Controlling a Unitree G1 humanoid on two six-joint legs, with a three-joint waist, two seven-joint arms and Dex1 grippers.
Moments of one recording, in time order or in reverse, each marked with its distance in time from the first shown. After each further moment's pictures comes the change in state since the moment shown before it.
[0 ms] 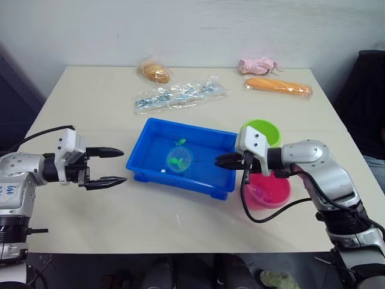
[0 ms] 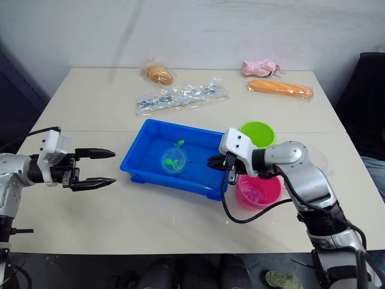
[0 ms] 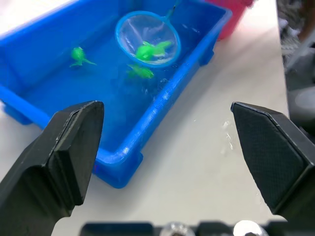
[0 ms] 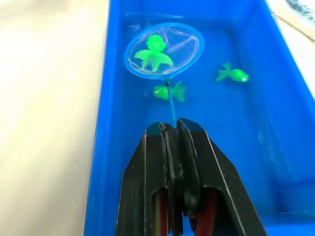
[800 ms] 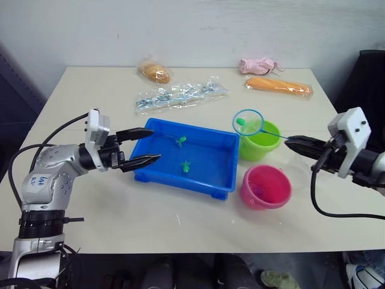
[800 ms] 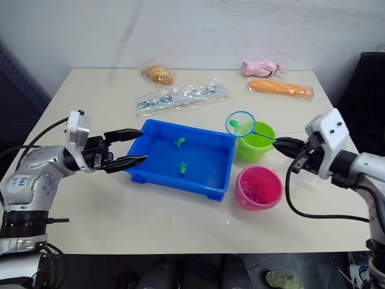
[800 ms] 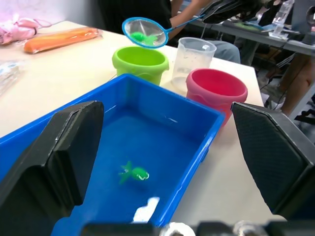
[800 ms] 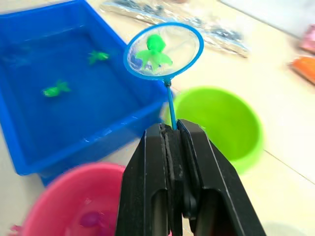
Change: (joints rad) left arm -0.109 -0.211 -0.054 -0.172 -0.102 0.199 0.194; right arm 0.355 -0.226 -0.581 -0.150 0.198 0.142 -0.238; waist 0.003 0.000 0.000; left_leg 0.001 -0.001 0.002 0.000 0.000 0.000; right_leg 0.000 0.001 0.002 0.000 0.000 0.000
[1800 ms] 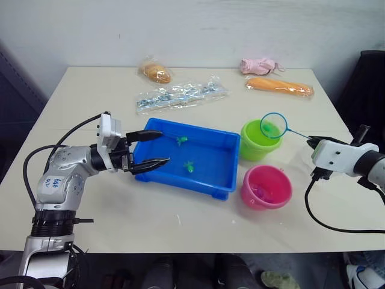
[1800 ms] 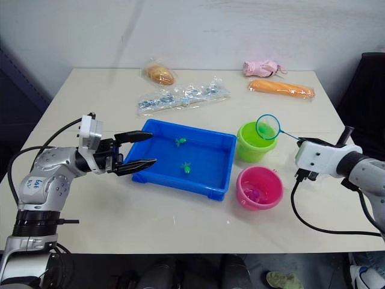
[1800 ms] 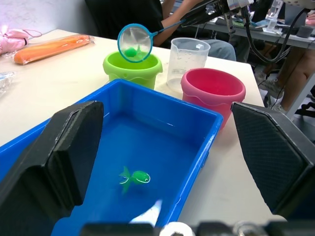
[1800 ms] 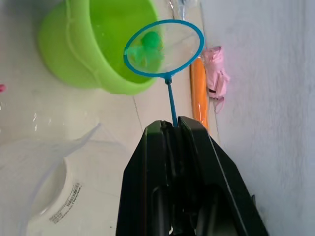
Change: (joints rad) left arm 0.002 -0.044 -0.047 0.012 0.035 -0.096 -0.004; right arm 0.108 -0.185 0.223 0.268 -0.636 -0.891 -0.181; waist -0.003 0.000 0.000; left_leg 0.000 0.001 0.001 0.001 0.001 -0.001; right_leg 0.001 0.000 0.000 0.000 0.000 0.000
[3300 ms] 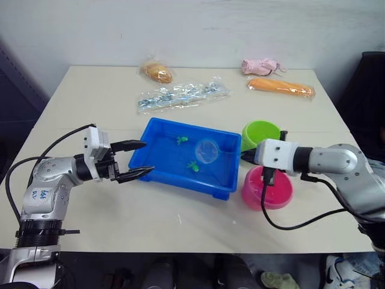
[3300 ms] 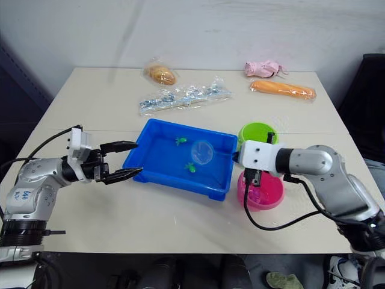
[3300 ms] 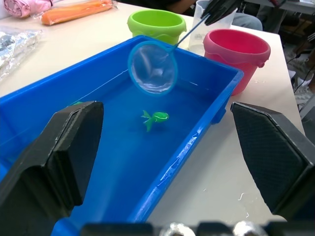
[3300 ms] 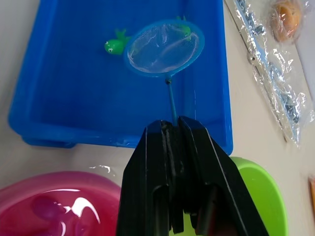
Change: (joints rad) left arm 0.106 0.086 0.053 0.064 0.052 -0.104 -0.030; right arm -0.412 0.140 0.450 -0.160 0.230 0.374 0.240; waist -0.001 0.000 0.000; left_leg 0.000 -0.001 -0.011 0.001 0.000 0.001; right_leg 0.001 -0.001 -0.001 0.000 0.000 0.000
